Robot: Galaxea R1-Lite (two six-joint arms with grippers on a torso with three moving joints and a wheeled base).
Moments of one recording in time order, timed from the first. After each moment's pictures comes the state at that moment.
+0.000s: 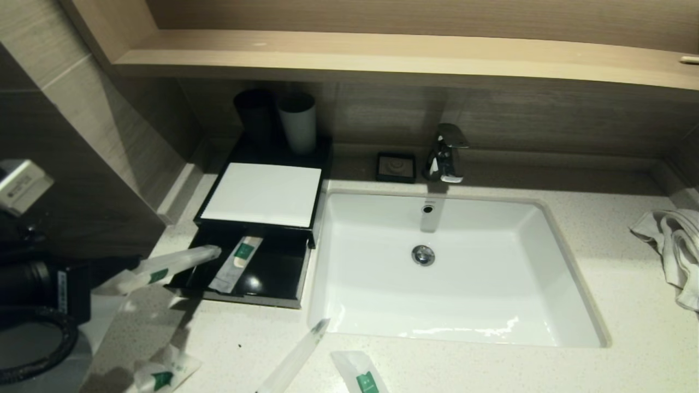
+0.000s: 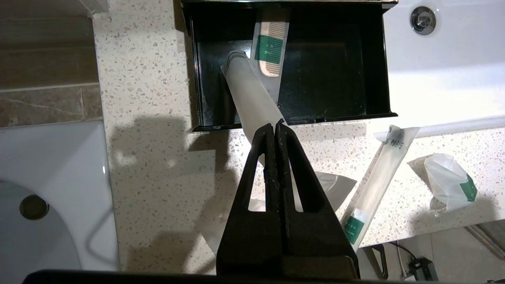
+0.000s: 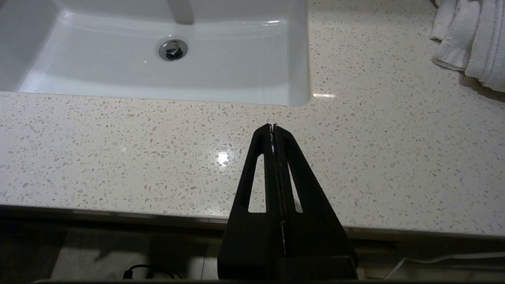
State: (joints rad) left arm -0.09 1.07 -0.76 0.13 -0.21 0.02; right arm 0.00 0.00 -0.01 0.03 0.00 0.00
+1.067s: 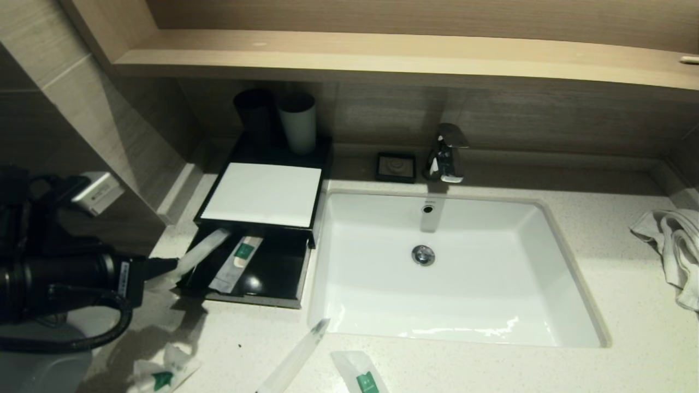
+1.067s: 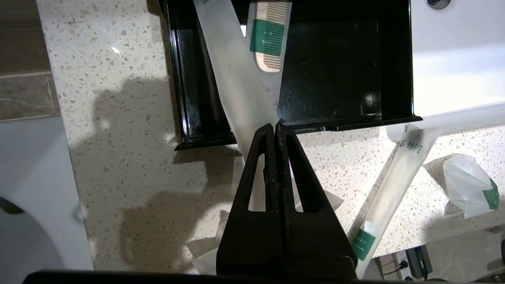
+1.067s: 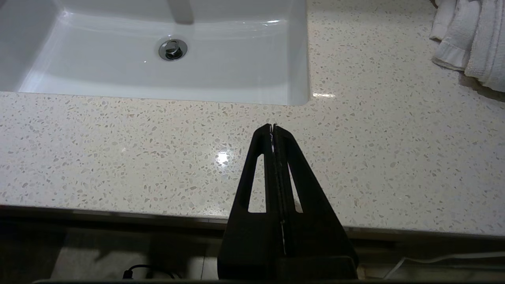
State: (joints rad) left arm -0.11 1.25 -0.76 0.06 -0.24 0.03; right arm 0.00 0.00 -0.01 0.03 0.00 0.00
